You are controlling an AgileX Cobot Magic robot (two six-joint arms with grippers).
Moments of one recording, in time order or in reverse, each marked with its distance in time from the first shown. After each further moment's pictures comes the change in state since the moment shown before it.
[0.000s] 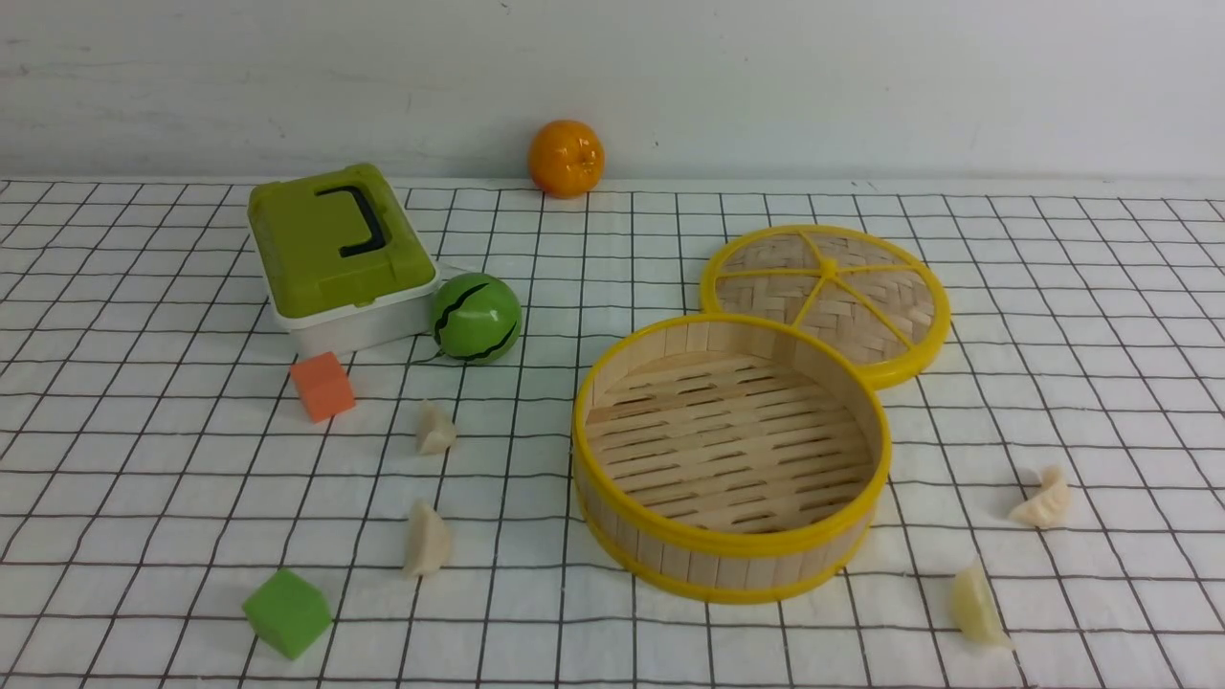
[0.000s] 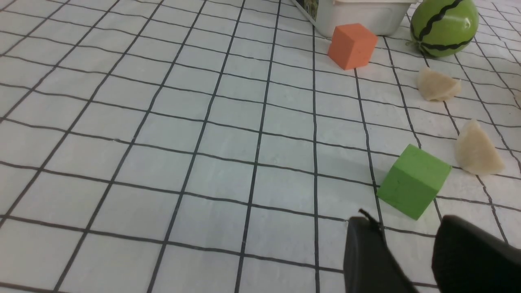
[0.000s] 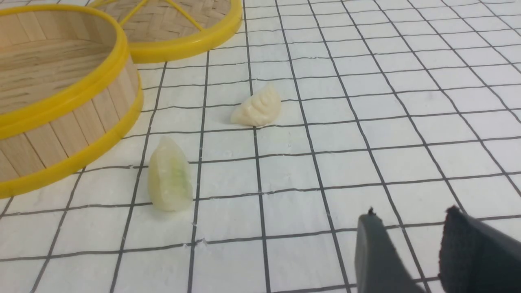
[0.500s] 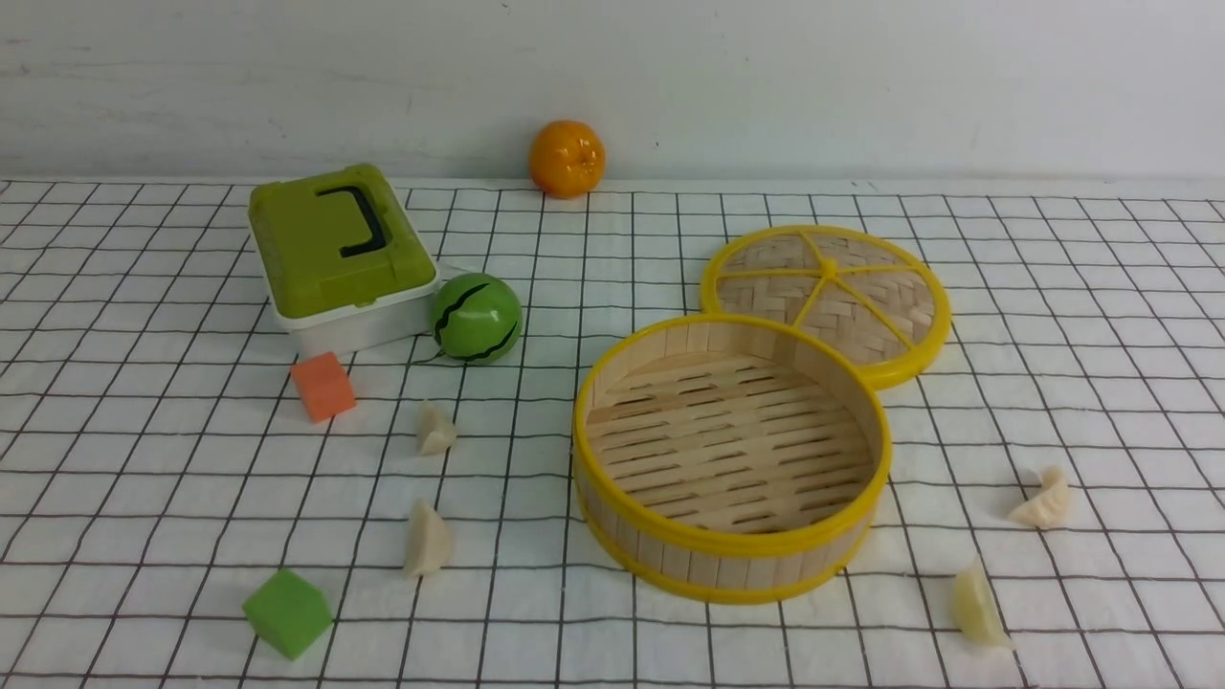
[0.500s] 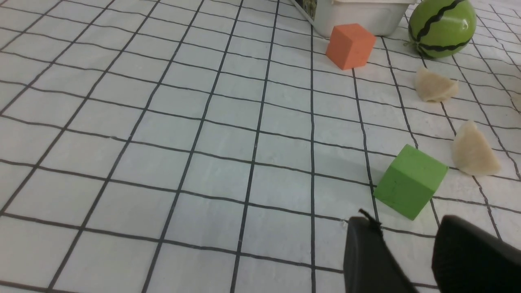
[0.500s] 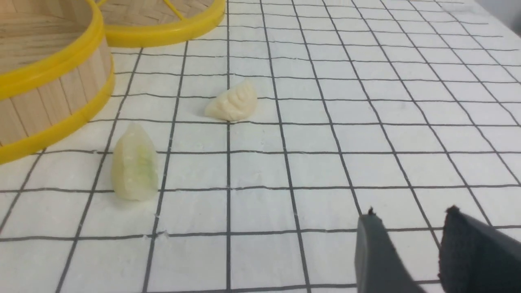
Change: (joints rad) right arm 0.000 0.000 0.000 -0.118 0.004 0.000; left arm 0.000 0.000 0.000 -0.014 0.000 0.000
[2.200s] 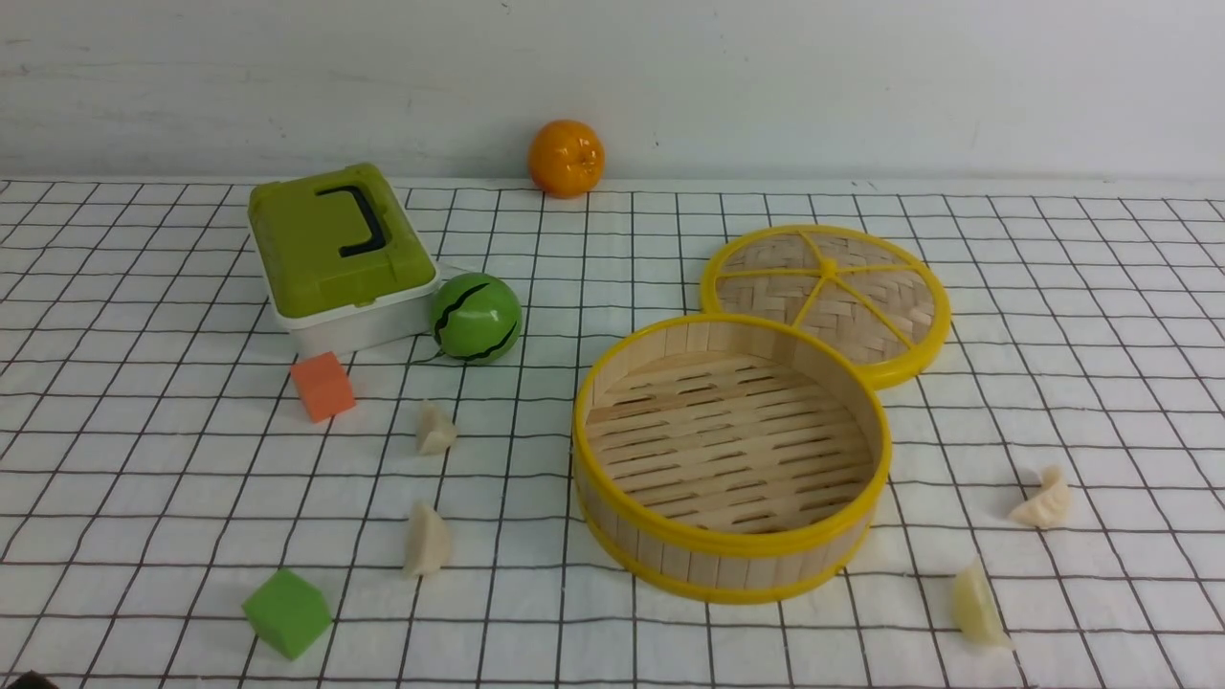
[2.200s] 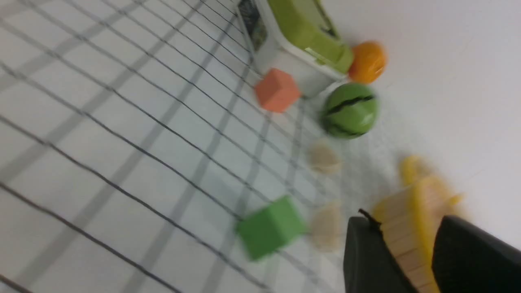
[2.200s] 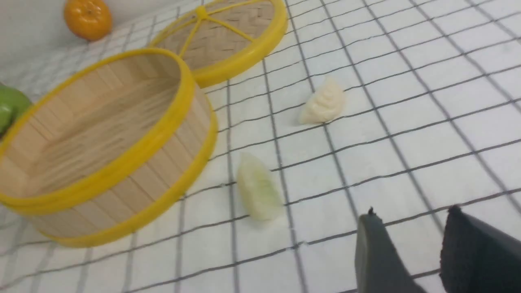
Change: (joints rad) right arm 0.000 0.000 0.000 0.508 0.005 0.006; left arm 0.000 0.000 0.000 -0.459 -0.143 -0.297
